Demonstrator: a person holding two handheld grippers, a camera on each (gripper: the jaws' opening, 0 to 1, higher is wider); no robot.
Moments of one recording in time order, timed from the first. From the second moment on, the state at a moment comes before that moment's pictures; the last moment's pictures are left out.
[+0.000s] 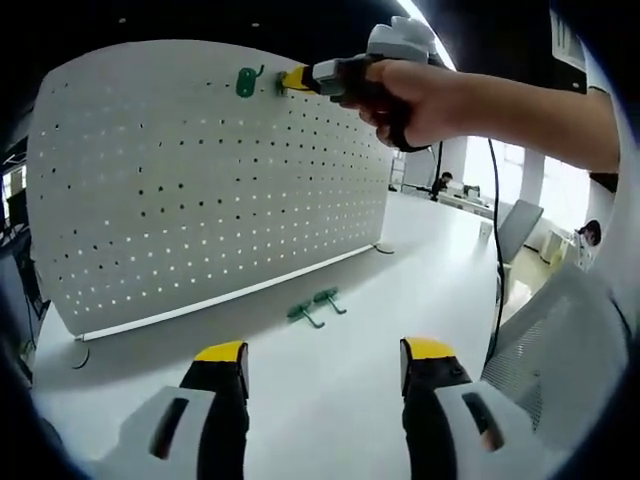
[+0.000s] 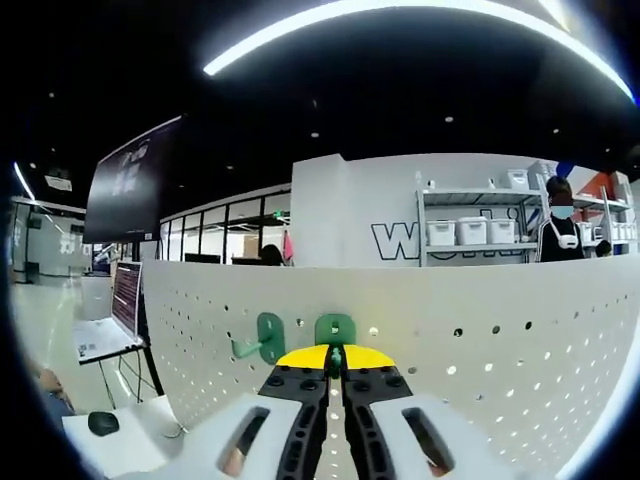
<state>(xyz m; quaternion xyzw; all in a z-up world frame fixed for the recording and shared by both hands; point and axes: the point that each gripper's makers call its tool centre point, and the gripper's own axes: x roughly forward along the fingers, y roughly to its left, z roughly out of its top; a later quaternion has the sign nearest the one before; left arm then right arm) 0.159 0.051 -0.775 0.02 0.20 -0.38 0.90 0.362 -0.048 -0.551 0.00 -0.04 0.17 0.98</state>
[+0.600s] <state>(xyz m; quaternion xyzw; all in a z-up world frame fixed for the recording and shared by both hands) 0.156 0.047 -0.773 0.01 0.20 -0.38 0.90 0.367 -0.044 -0.556 0.03 -0.01 0.07 1.00</state>
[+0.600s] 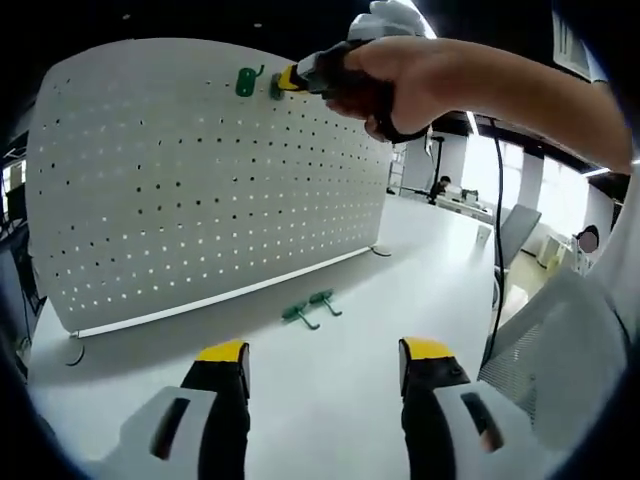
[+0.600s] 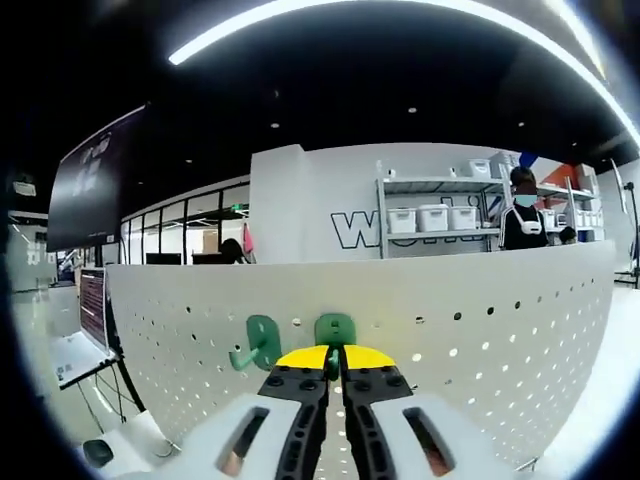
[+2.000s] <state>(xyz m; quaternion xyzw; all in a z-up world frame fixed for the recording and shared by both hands) 0.156 0.050 -0.778 0.03 0.21 -0.38 0.90 0.345 -0.034 -0.565 -0.03 -0.03 0.24 0.97</state>
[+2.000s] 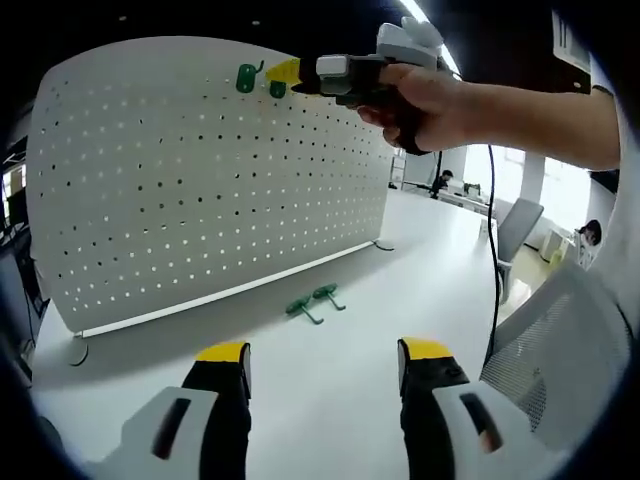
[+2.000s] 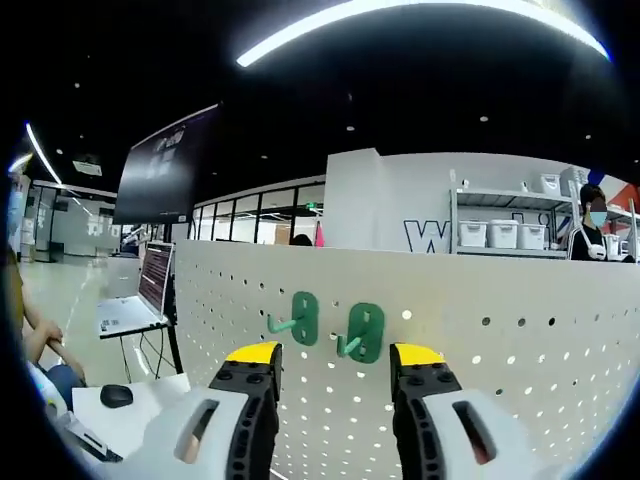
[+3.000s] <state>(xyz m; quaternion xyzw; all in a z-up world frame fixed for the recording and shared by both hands) 0.155 0.050 -0.779 0.03 0.21 -0.38 0.90 0.312 -0.055 -0.574 -0.02 -0.04 0.31 0.95</state>
